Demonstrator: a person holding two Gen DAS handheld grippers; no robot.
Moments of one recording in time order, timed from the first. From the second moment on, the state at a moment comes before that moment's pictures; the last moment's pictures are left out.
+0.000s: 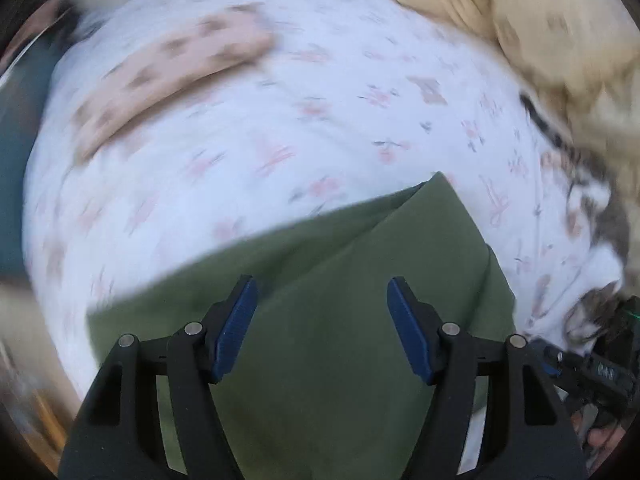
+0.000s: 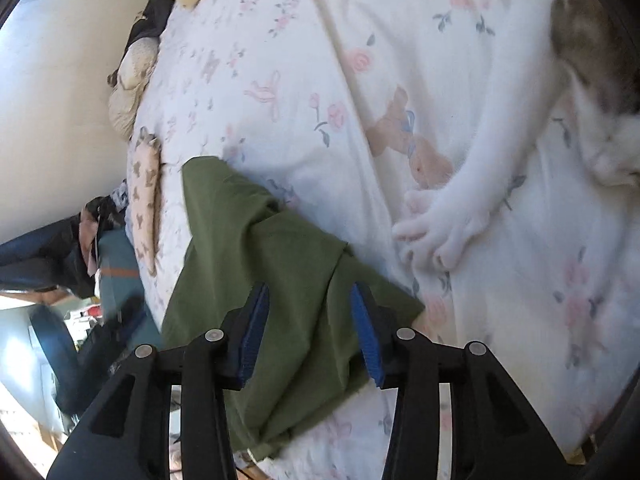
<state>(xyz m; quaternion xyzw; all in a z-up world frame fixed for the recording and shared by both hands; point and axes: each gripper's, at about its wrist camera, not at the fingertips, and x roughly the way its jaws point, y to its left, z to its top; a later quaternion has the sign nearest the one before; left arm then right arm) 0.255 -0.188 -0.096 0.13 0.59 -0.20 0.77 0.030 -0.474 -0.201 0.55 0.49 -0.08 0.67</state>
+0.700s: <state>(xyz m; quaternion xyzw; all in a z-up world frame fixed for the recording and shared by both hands) 0.286 -0.296 -0.131 0.17 0.58 -0.29 0.74 0.029 -0.475 -0.179 0.51 0.45 -0.06 0.73</state>
